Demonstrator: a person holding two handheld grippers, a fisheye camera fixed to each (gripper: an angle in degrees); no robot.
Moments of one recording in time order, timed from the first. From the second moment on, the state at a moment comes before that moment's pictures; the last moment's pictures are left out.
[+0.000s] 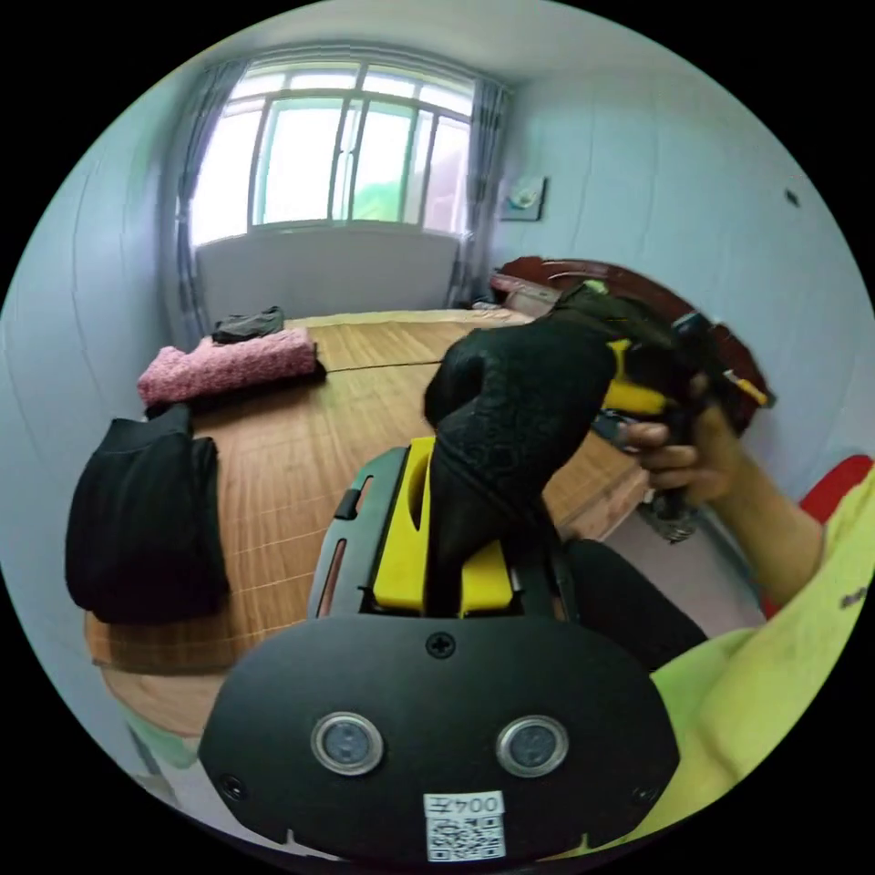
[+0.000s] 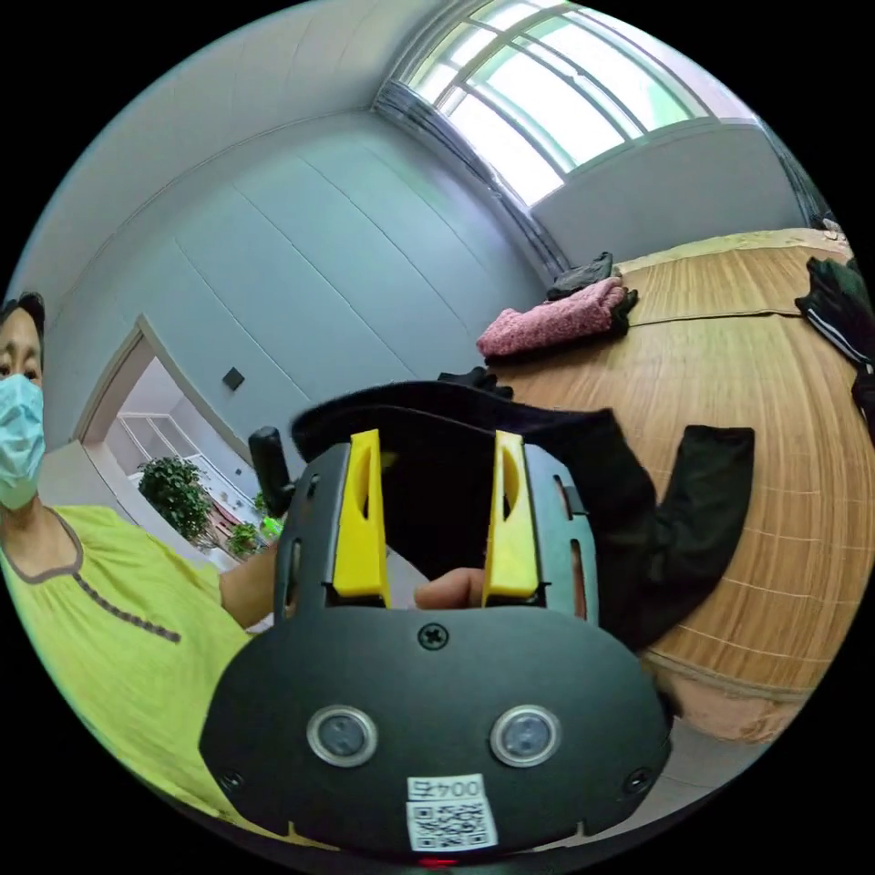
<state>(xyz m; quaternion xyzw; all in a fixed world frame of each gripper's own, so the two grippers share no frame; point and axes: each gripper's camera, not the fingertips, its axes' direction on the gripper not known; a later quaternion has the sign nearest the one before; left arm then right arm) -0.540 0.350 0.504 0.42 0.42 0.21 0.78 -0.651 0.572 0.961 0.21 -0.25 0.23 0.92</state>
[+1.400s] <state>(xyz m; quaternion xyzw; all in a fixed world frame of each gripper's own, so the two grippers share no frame) -0.882 0.441 0.605 0.45 0.73 0.40 0.32 -0.728 0.667 0.978 0.14 -0.81 0.16 0.54</state>
